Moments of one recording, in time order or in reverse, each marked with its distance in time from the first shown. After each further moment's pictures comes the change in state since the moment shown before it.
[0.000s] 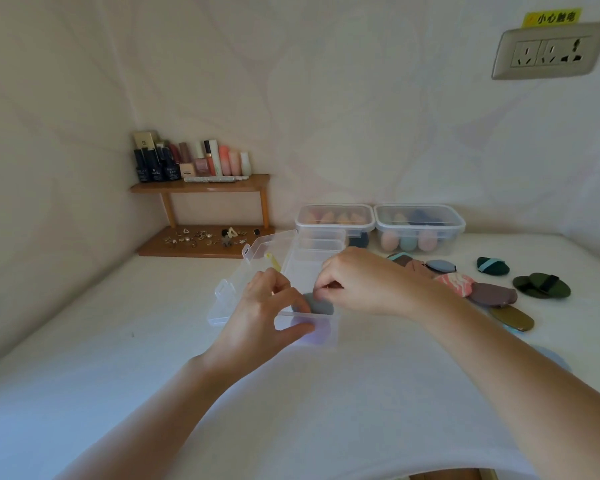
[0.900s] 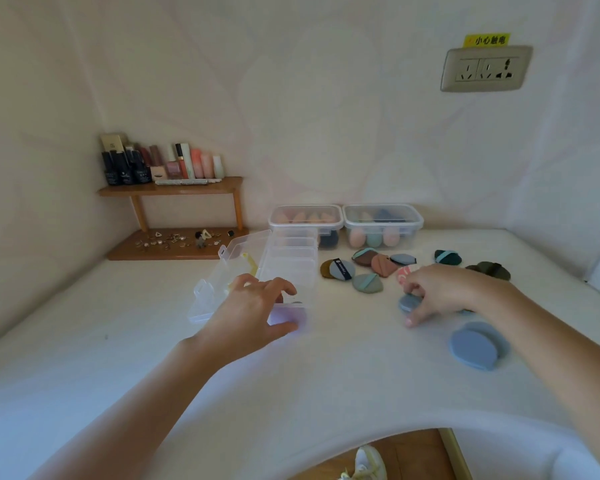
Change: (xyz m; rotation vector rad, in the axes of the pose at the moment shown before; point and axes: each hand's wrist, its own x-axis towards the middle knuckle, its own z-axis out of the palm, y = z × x) left_hand 0.009 0.014 0.003 0.205 -0.192 0.020; right_hand -0.086 0.105 -0.005 -0.050 -0.339 0.647
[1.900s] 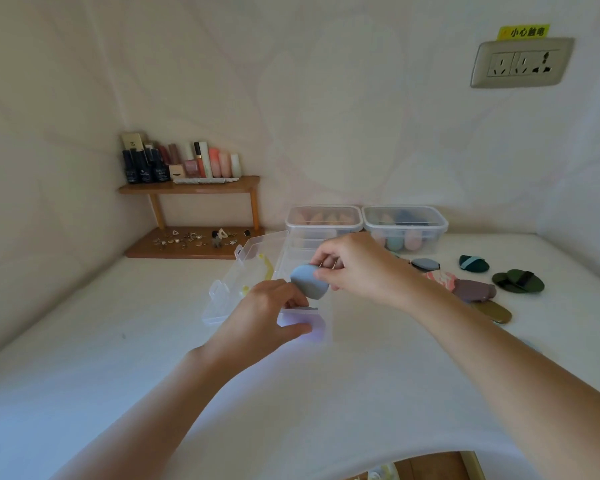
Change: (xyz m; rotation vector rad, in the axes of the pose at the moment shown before) left_hand -0.004 -0.002 -0.007 -0.221 0.054 -0.033; right_hand -0.006 -0.127 -0.020 0.496 0.416 -0.525
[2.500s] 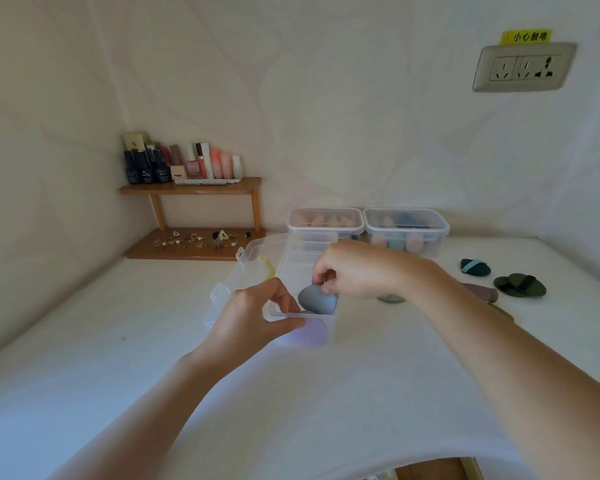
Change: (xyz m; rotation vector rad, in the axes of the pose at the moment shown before) left_hand -0.006 -0.008 -0.006 -0.222 0.079 -0.138; right_hand 0.016 -0.011 -0.009 -0.356 -0.345 0.000
